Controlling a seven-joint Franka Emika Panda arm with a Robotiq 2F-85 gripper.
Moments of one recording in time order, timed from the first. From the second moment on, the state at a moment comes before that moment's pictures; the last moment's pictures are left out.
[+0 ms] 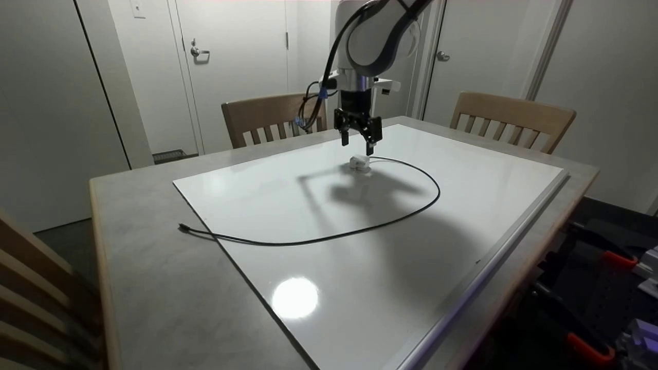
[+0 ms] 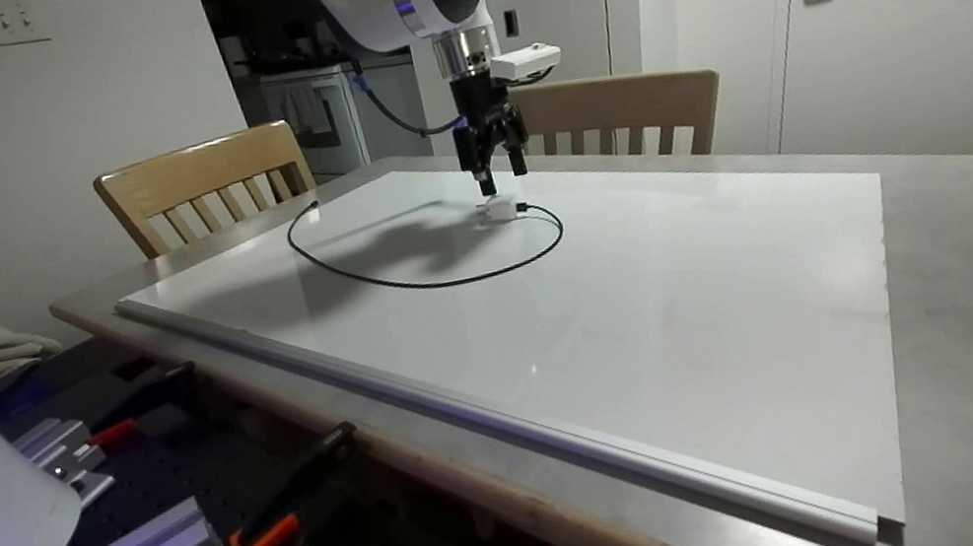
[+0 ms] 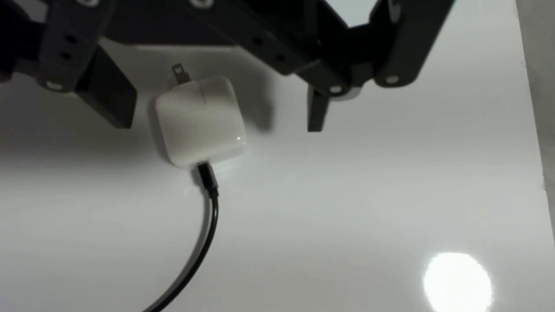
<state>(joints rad) -0.06 0.71 0.11 -1.71 -0.32 2.41 -1.36</state>
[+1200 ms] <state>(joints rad) -0.10 0.64 0.12 -1.87 -0.23 2.45 -1.48</state>
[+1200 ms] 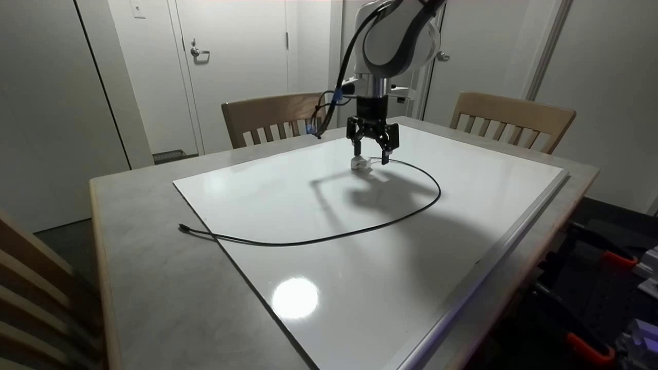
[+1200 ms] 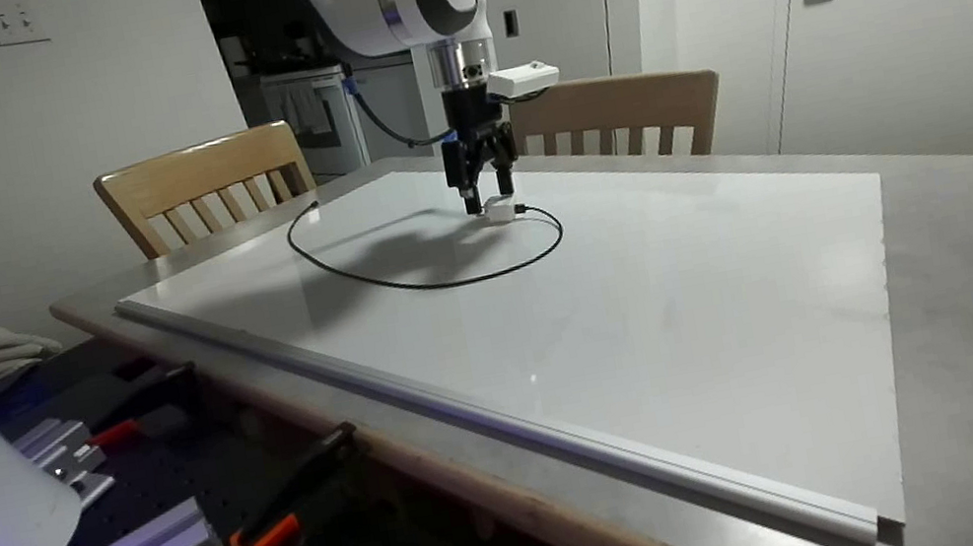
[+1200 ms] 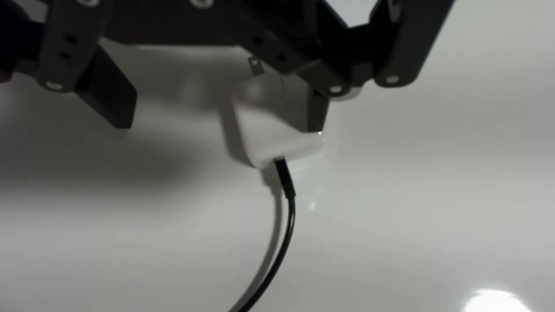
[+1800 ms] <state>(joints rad) 0.00 0.63 0.00 -1.91 -0.45 2.67 -1.28</state>
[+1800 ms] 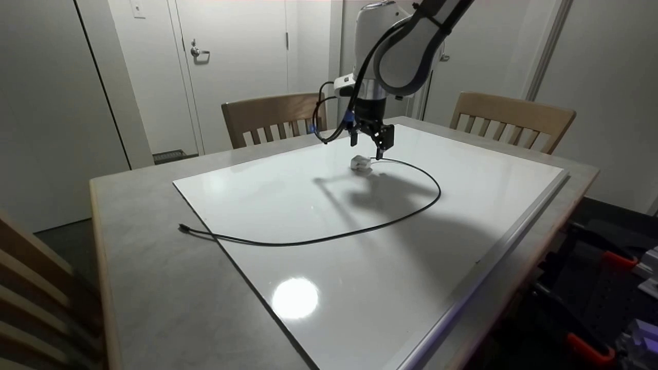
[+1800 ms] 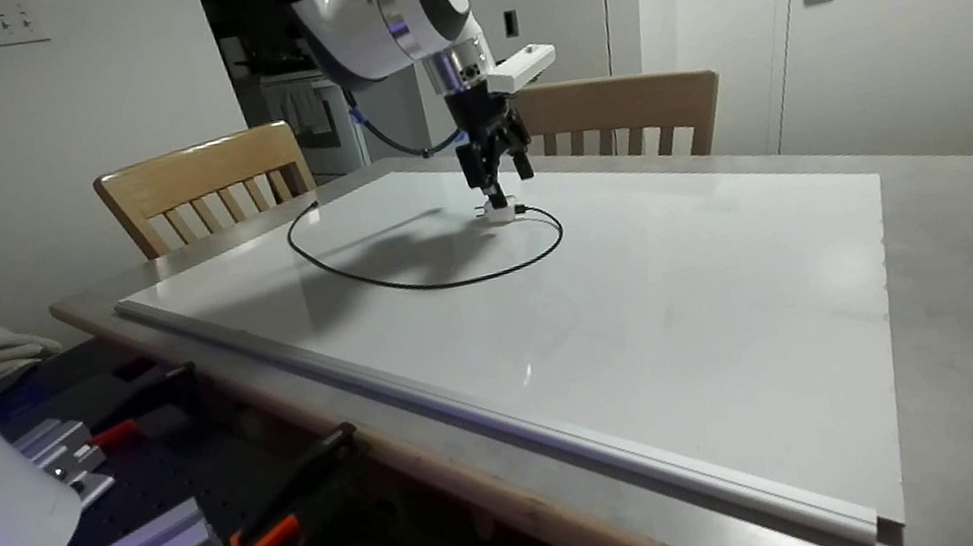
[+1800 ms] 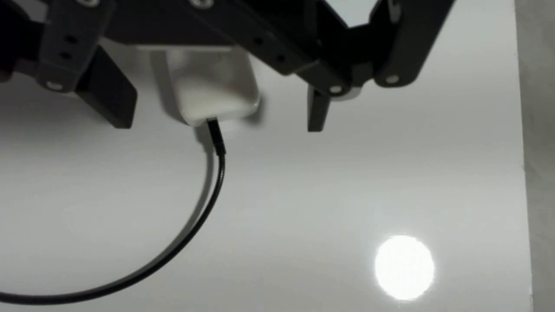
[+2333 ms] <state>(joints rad) -0.04 0.63 0.06 -1.95 -0.36 2.68 -1.27</state>
